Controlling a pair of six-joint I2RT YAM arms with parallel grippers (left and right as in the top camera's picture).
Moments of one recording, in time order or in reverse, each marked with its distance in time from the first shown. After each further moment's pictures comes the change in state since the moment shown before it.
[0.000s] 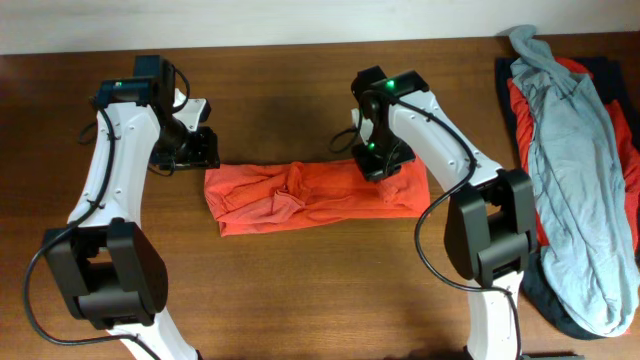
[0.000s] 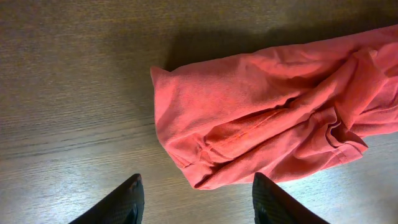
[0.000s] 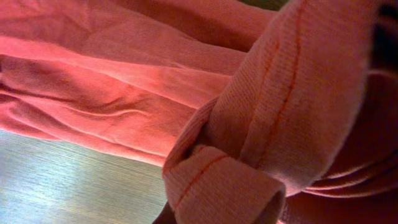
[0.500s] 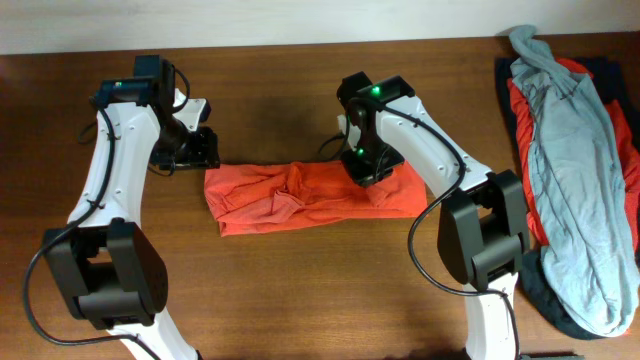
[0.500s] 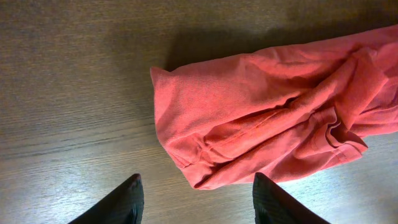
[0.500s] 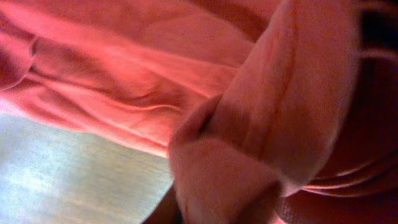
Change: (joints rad) left arm 0.000 0.000 0.000 0.000 0.000 0.000; right arm 0.056 0.000 0.000 -0.003 -0.016 -0.039
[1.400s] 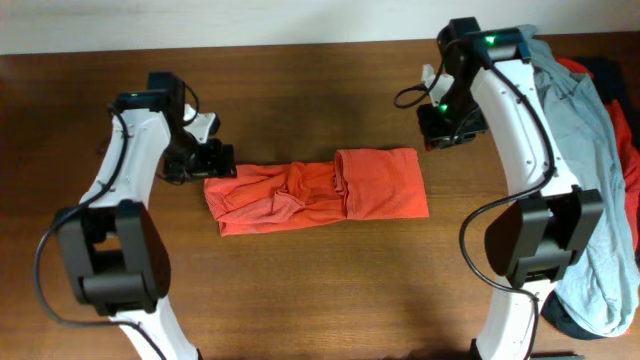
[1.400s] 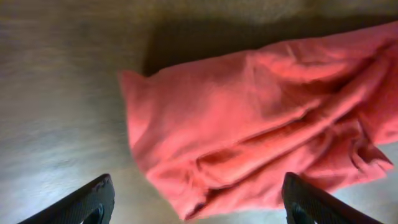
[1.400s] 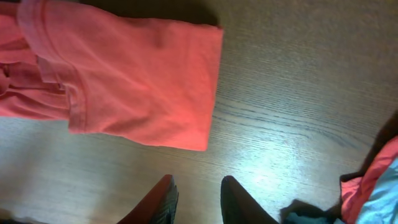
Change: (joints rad) left arm 0.000 0.073 -0.108 0.109 0.063 -0.007; right arm -0.316 -0.085 0.220 -0.224 0.003 -0.066
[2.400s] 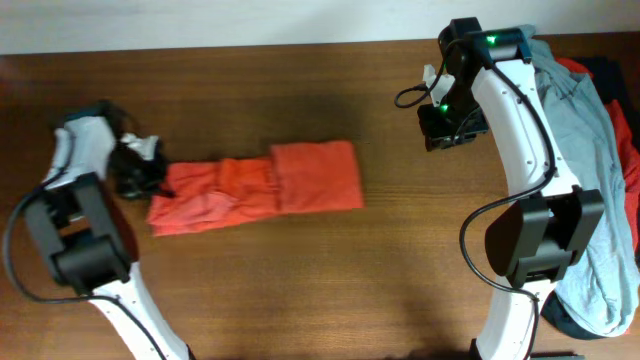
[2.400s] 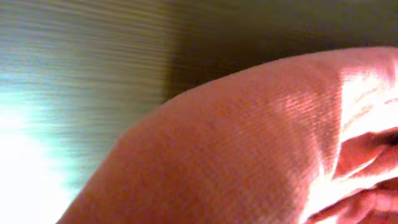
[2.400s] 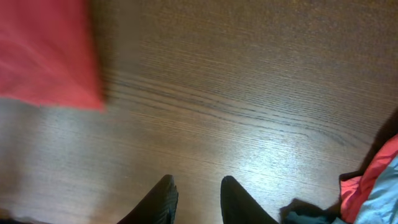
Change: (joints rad) left arm 0.296 0.218 0.115 -0.077 -0.027 0.008; right arm -0.002 0.000 0.000 -0.003 0.000 0.001
